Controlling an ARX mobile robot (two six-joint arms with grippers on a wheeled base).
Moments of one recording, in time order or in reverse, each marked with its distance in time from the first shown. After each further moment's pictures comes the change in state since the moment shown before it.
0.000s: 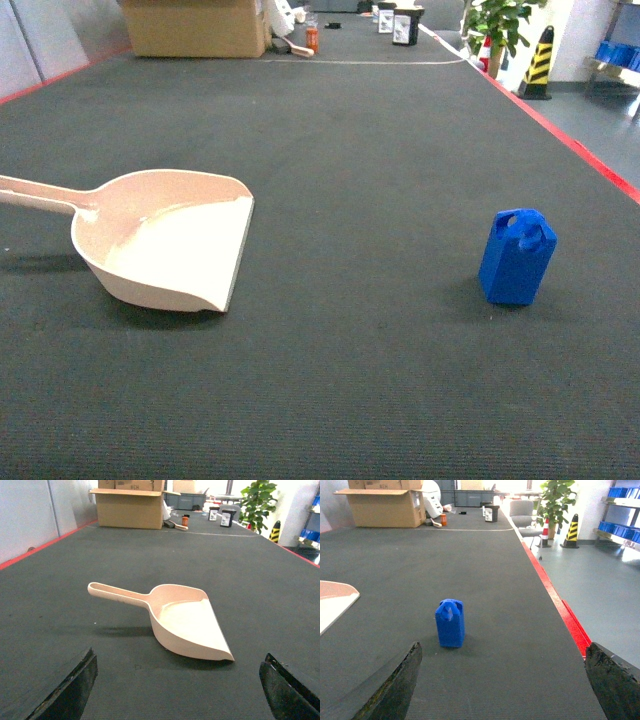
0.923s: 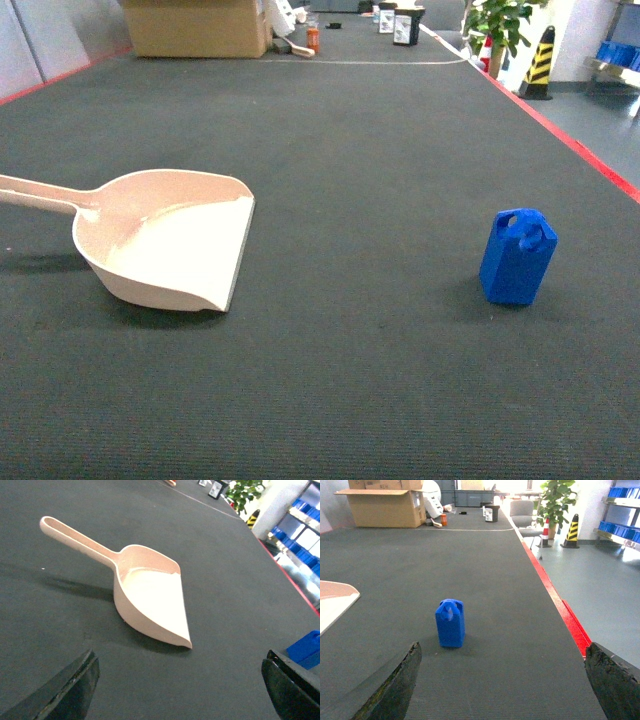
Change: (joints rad) left arm 0.053 0.625 0.129 0.305 0.156 -0.342; right arm 0.000 0.000 0.000 0.000 0.000 0.000
